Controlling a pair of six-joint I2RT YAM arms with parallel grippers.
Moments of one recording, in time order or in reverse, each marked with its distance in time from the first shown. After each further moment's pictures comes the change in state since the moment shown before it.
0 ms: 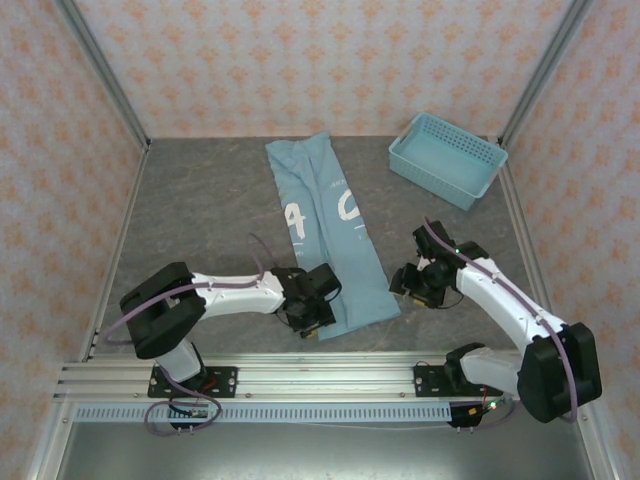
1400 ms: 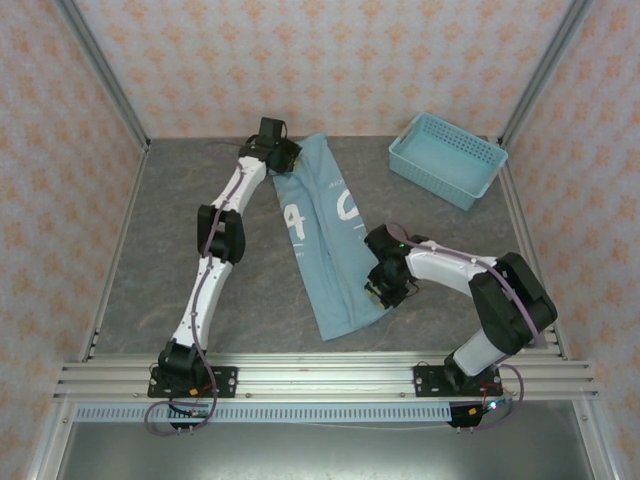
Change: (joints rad) left arm 0.803 1.258 1.898 -0.065 0.029 0.137; right arm 0.243 0.400 0.064 0.251 0.054 0.744
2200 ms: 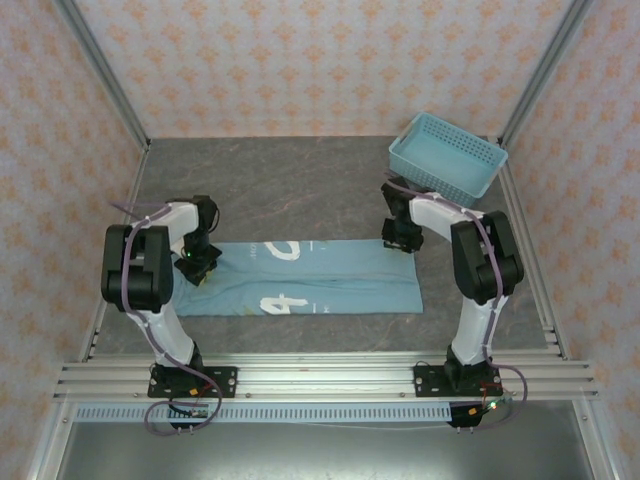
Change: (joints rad) left arm 0.230 -1.062 -1.648 -0.475 -0.375 0.284; right arm -0.288 0.351 0.451 -0.127 0.236 -0.823
